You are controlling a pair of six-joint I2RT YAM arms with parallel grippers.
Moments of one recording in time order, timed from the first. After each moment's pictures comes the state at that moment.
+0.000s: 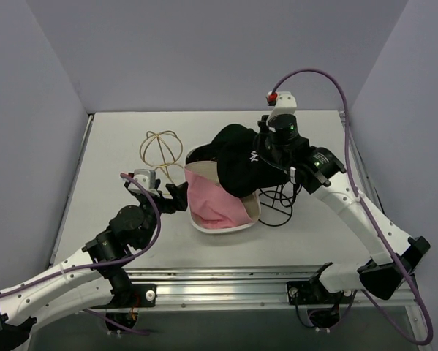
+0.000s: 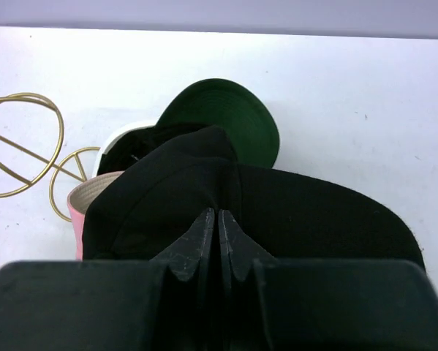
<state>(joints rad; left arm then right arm) -1.00 0.69 0.63 0.06 -0.73 -0.29 0.67 1.35 1.48 -0.55 0.40 0.31</state>
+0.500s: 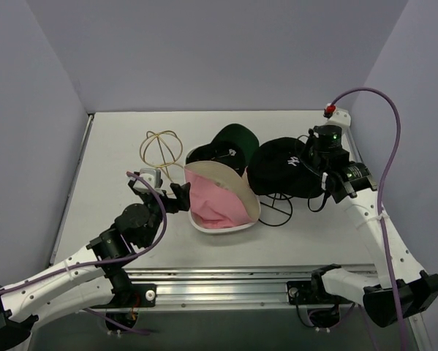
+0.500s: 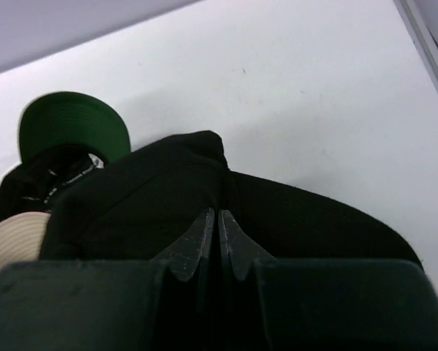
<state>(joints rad) -1.00 0.73 0.63 0.07 -0.73 -0.28 0.33 1.13 1.26 -0.60 0.37 0.43</state>
